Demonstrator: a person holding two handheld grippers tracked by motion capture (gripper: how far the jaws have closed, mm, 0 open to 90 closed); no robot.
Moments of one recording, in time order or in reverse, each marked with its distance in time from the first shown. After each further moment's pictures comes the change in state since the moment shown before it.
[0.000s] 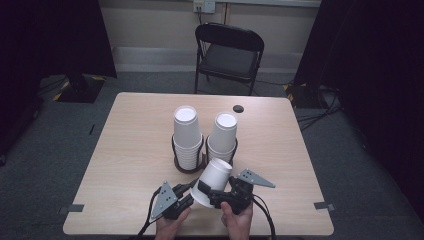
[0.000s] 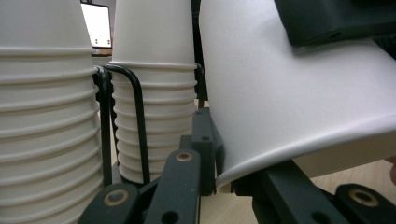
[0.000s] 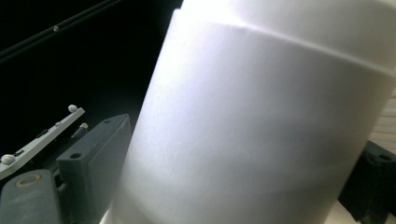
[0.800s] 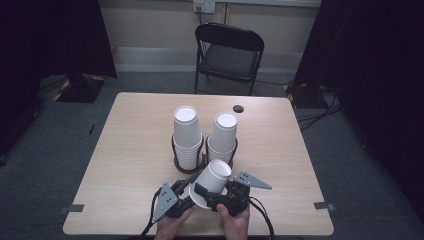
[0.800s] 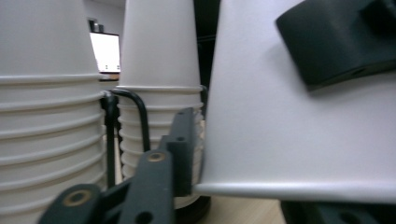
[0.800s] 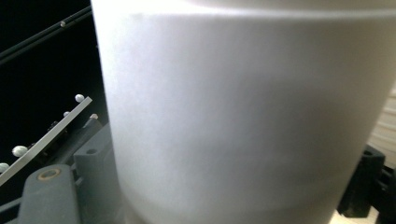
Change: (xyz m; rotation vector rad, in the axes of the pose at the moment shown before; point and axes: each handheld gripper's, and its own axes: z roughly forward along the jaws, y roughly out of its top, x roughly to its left) left arm -0.001 -0.004 0.005 -0.104 0.071 0.051; right arm 0.006 -0.007 0.004 0.029 0.031 0.020
